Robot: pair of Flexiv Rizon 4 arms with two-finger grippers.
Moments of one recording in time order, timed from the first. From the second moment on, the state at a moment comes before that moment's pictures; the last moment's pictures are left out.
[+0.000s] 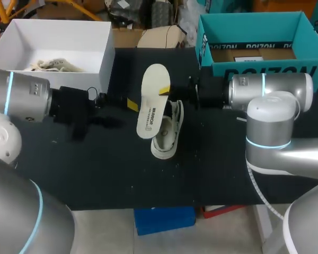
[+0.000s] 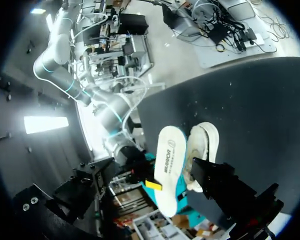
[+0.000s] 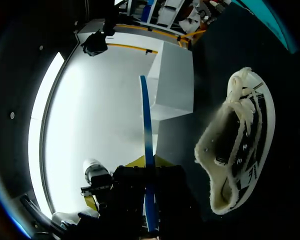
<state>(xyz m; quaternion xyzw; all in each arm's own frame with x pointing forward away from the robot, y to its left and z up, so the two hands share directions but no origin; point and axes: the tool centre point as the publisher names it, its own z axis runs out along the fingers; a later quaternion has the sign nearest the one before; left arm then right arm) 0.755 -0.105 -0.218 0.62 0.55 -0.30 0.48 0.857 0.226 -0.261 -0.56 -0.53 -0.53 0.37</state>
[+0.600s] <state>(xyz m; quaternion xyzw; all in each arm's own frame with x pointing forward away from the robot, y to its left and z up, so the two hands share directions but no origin) 0.786 -0.079 -0.222 0.42 0.43 -0.49 0.63 0.857 0.226 -0.261 -0.56 -0.53 -0.53 0.37</state>
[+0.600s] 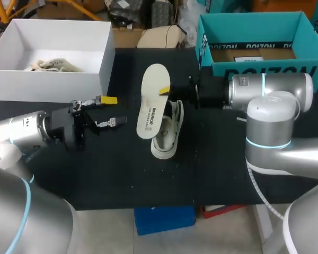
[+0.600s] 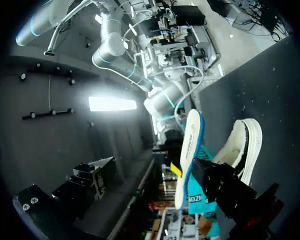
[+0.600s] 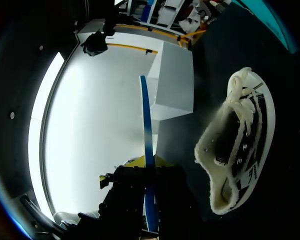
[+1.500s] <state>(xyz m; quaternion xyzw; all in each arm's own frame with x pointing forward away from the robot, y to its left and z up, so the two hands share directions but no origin) 0.800 -0.065 -0.221 0.37 0.38 -0.50 0.68 0.857 0.226 -0.261 -0.56 -0.53 -0.53 0.37</state>
